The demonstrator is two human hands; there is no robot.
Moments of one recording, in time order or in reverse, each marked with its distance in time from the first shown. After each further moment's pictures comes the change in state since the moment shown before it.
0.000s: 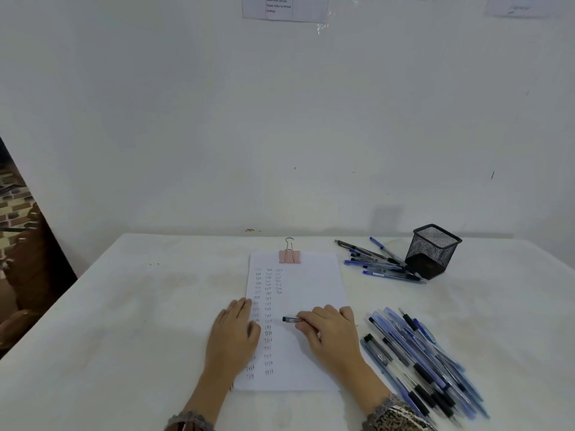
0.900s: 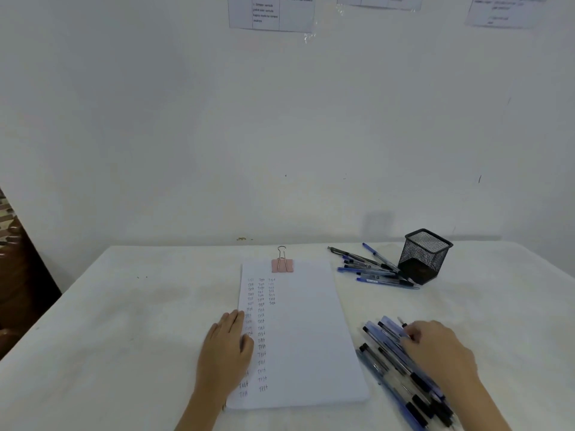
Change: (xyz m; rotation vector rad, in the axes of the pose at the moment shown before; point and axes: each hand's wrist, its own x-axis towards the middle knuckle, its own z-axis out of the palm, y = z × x) left_hand 0.000 -0.002 0.005 -0.020 0.065 0.032; right_hand -0.009 0.077 -0.124 -0.271 -0.587 0.787
